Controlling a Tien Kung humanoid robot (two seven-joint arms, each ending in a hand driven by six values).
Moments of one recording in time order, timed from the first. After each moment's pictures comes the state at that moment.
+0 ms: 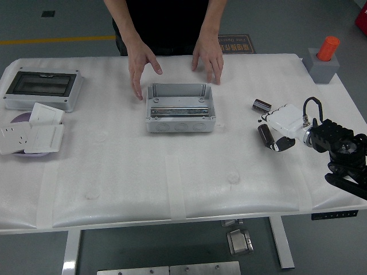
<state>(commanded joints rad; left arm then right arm) 0.02 0.23 -0.12 -0.18 0.15 0.16 -0.03 0.90 -0.64 0.04 1.07 -1.92 -0.21 -0.13</state>
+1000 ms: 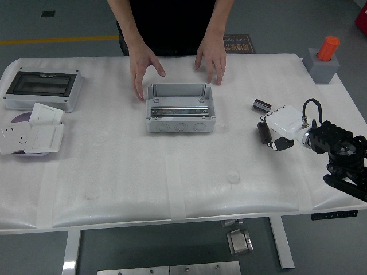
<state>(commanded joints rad) 0.01 0.22 -0.10 -0.18 0.16 0.16 -0.04 0.88 -0.63 0.04 1.06 -1.91 -0.23 -0.12</state>
